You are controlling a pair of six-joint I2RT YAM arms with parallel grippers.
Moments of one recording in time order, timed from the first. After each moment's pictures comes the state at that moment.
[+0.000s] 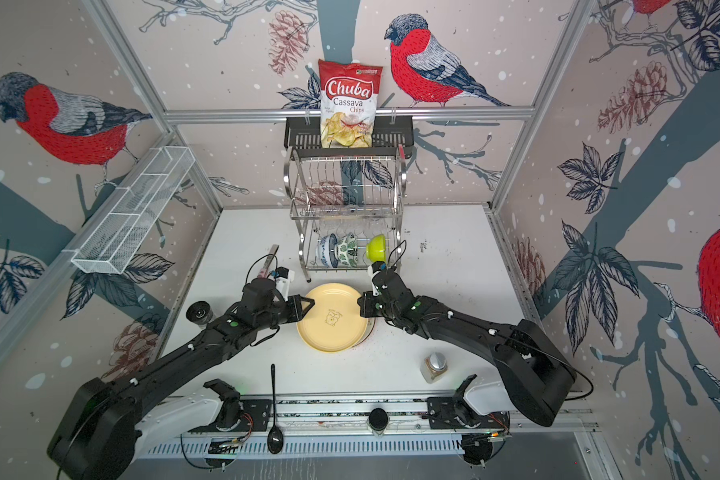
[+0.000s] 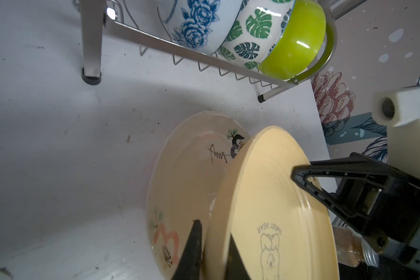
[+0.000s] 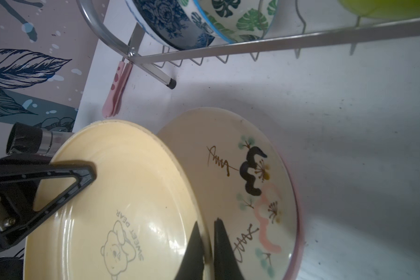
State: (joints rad) left arm -0.51 1.08 0.48 -0.03 0.29 -0.66; right arm 0.81 1.37 0.71 -0.05 -0.11 0.65
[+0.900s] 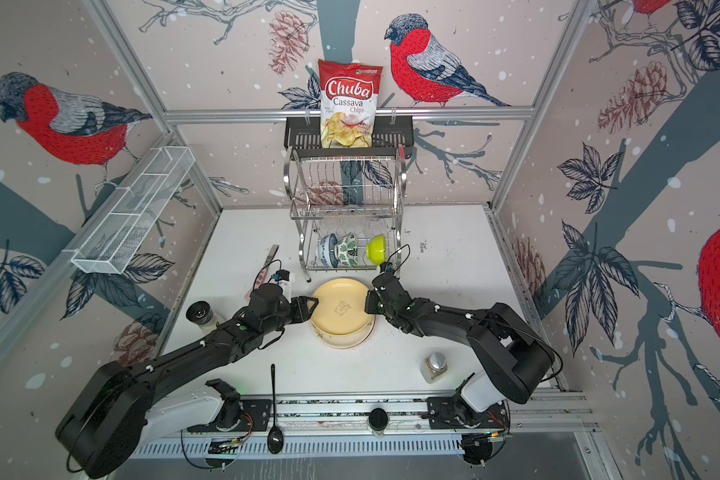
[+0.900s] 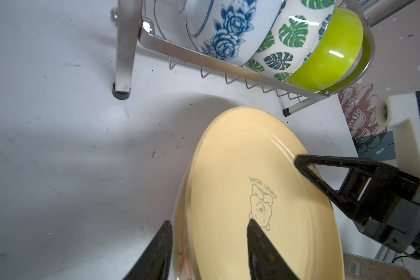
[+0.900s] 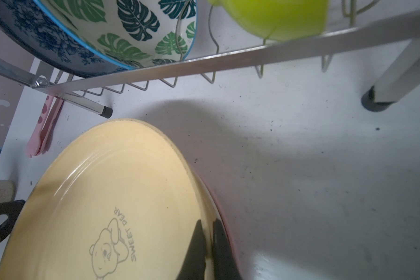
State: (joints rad) left arm -0.54 1.14 0.42 0.10 0.13 -0.65; right arm 0.78 1.52 0.67 0.10 0.06 0.64
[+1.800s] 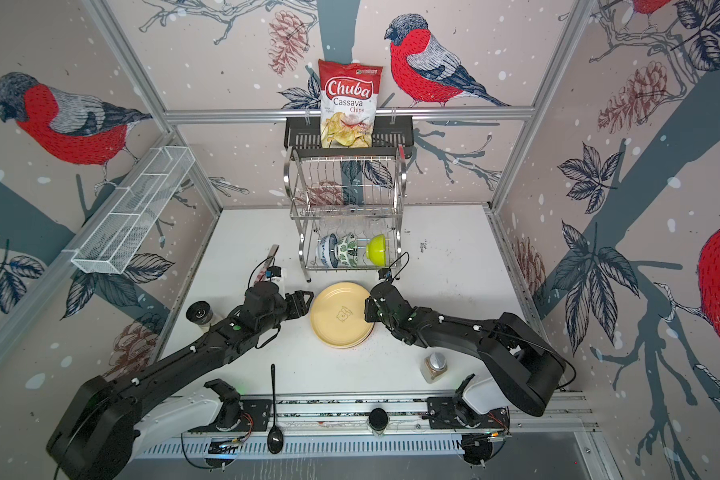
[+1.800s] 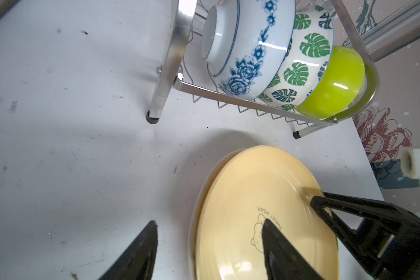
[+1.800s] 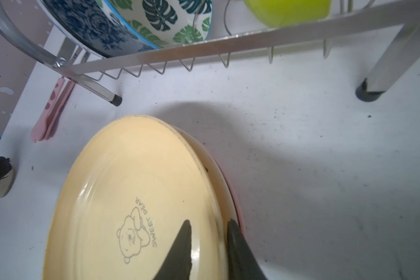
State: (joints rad) left arm -0.54 1.06 0.46 0.00 0.00 -0.65; right arm 0.86 1.42 0.60 0.11 0.14 0.63
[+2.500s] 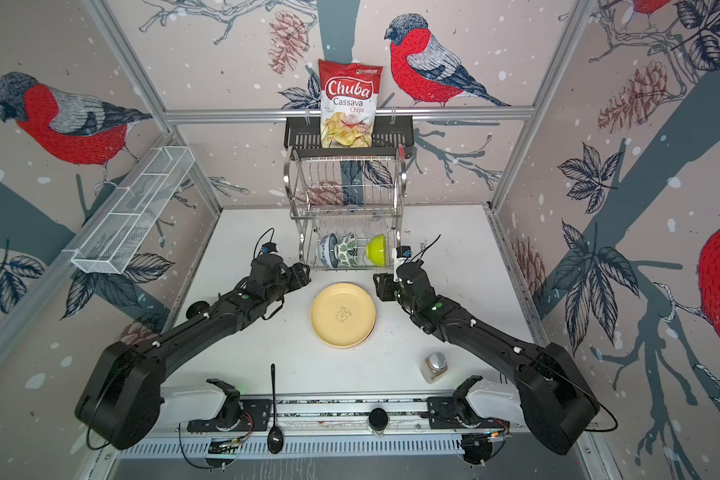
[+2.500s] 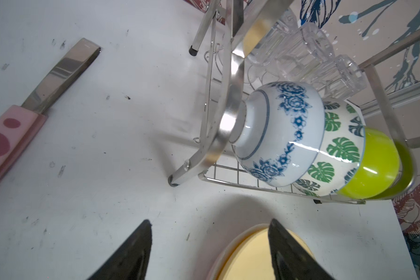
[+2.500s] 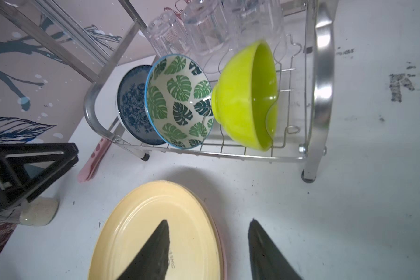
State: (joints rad) left arm -0.44 1.31 0.72 -0.04 -0.08 -0.67; right arm 0.65 1.22 0.65 0.07 0.01 0.47
